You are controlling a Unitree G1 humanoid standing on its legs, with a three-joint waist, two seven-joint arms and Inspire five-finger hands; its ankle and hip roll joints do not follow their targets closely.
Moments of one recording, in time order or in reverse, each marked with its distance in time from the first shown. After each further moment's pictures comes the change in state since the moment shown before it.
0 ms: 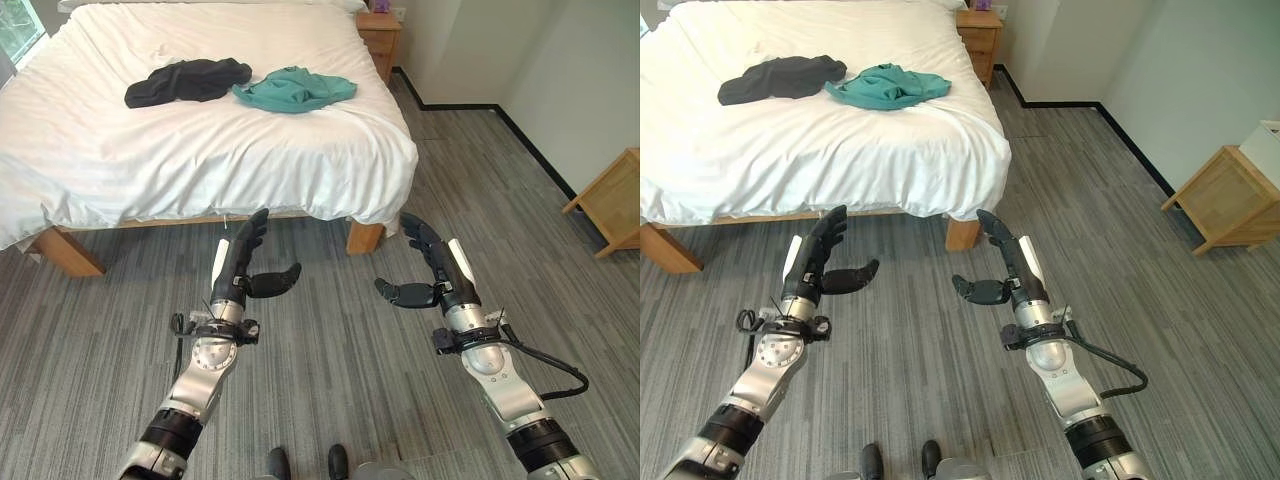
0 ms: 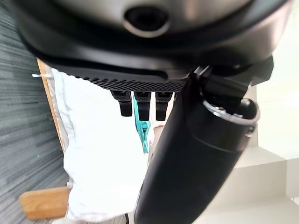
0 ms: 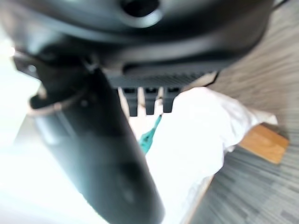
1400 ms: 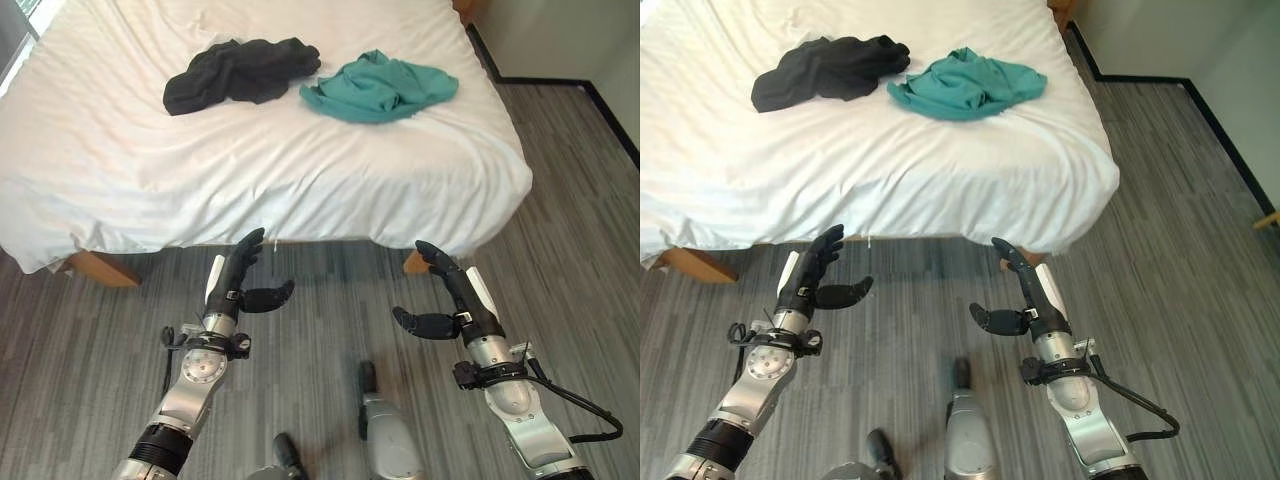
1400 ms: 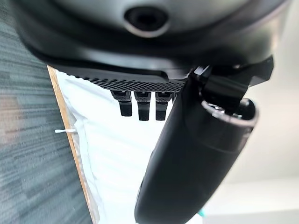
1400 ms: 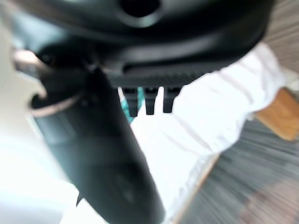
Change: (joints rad) left arm 0.107 0.023 0.052 0.009 0.008 0.048 -0.044; right arm 0.240 -0.001 -0.111 -0.124 -0.092 0.027 0.027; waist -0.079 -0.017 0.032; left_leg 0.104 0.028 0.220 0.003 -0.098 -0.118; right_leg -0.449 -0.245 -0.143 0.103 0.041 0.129
